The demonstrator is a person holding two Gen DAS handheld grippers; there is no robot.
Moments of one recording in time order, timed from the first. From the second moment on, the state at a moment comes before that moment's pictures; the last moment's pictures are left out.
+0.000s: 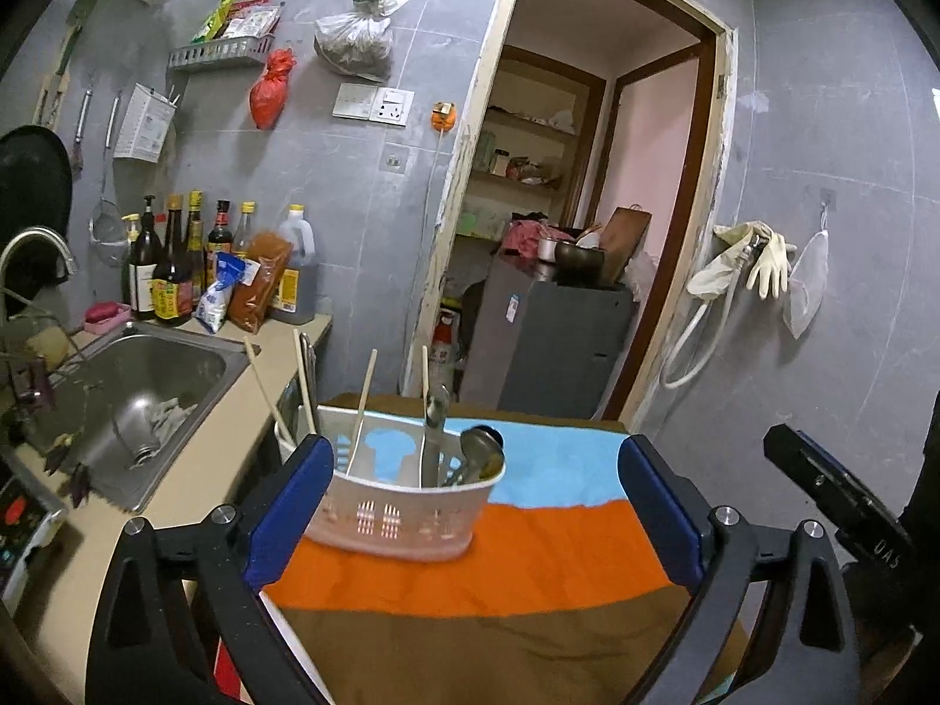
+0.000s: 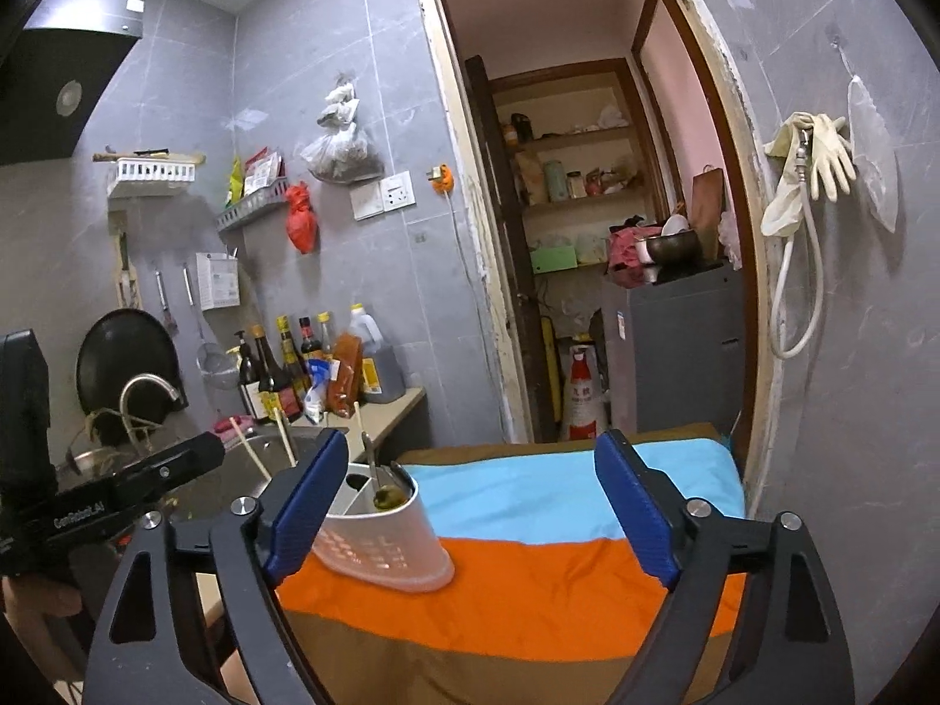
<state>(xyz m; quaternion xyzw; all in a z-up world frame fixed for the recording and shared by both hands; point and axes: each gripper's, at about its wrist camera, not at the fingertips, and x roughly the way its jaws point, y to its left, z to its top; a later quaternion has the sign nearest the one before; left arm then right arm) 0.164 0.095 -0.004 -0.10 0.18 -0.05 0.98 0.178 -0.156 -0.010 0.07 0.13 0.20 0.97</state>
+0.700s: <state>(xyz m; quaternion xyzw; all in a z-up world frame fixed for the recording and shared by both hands) 0.058 0.066 -0.019 -0.06 0.20 -0.01 0.98 0.070 -0.192 -0.017 0.03 0.17 0.20 0.97</state>
